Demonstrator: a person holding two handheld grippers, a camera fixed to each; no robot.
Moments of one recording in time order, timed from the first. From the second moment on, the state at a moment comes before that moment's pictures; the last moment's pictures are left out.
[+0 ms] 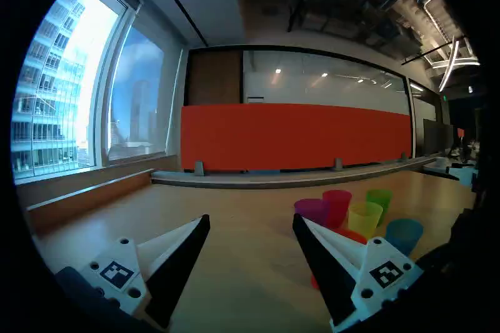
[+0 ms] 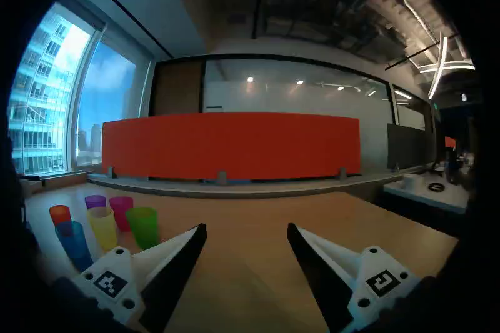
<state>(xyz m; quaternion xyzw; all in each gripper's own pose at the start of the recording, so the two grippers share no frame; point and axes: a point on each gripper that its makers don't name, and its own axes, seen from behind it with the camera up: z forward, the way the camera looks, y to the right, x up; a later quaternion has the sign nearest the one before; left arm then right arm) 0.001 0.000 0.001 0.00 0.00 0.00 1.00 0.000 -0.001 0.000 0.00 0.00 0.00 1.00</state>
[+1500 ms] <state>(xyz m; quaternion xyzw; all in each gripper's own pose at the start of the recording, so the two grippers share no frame) 0.045 0.000 0.006 -0.02 -0.01 0.00 1.00 0.062 -0.004 0.005 0.03 -0.01 -0.04 1.00</state>
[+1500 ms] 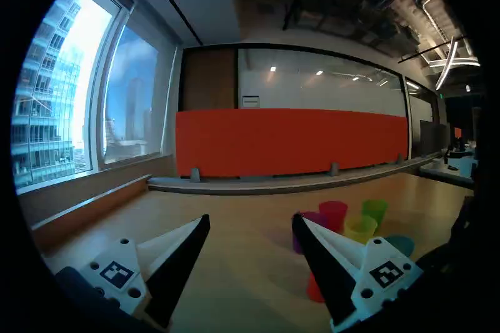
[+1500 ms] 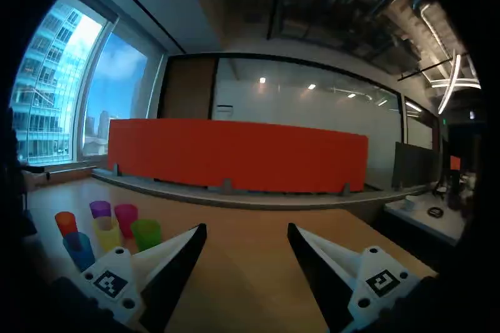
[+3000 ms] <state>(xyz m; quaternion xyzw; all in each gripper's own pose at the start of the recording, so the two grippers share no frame) 0.182 -0.003 0.039 -0.05 -0.03 -0.02 1.00 0.185 -0.010 0.034 0.04 -0.02 -0.01 1.00</state>
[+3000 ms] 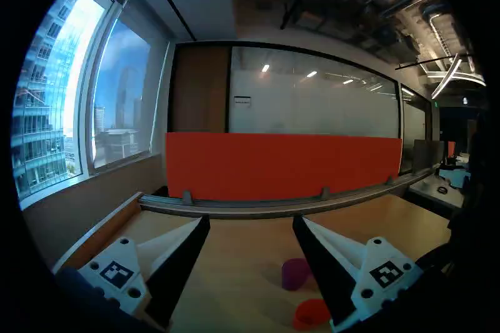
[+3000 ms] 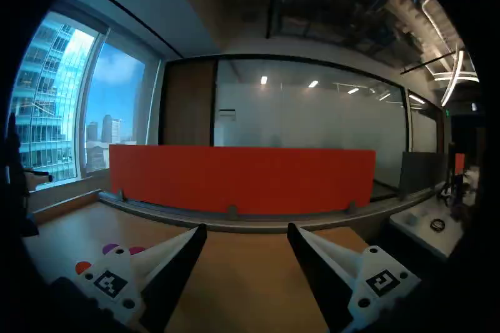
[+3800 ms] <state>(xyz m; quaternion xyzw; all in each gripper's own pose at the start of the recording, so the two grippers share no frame) 0.193 0.055 0.033 -0.18 -0.02 -0.02 0.98 0.179 -0.052 0.026 0.17 -0.04 0.01 0.99</state>
